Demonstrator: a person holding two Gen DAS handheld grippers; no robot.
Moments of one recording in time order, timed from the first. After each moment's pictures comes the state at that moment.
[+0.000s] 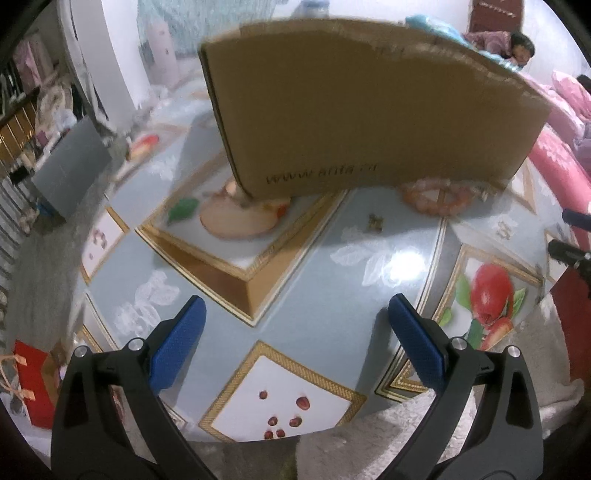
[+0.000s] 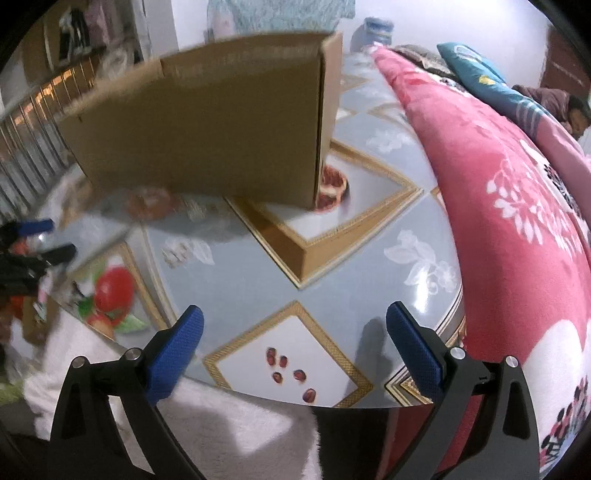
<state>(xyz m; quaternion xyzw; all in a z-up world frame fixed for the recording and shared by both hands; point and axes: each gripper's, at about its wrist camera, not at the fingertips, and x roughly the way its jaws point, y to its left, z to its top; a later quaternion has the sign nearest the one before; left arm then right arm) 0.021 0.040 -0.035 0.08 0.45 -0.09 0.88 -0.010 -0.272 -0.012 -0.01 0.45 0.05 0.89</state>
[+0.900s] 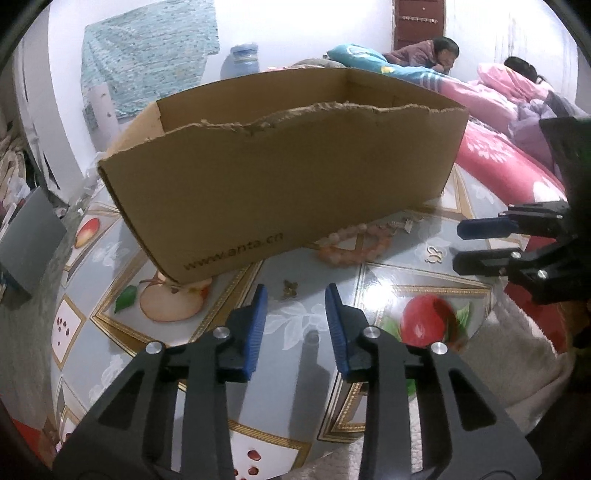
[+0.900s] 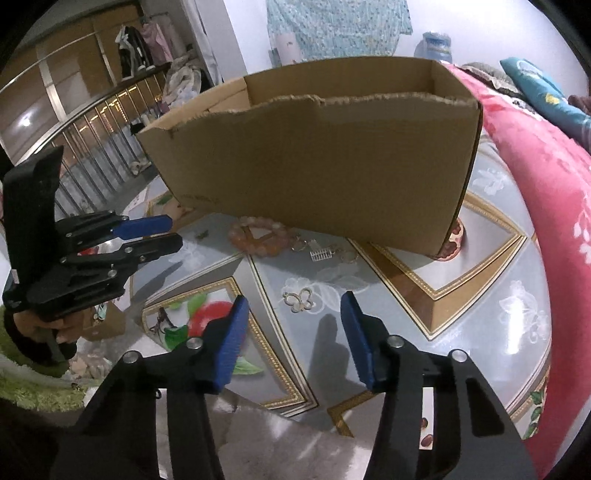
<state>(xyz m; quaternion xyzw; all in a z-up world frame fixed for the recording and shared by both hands) 0.022 0.003 -0.021 0.11 0.37 -0.22 0.89 0.001 -0.230 -0.016 0.03 0.43 0.19 0.88</state>
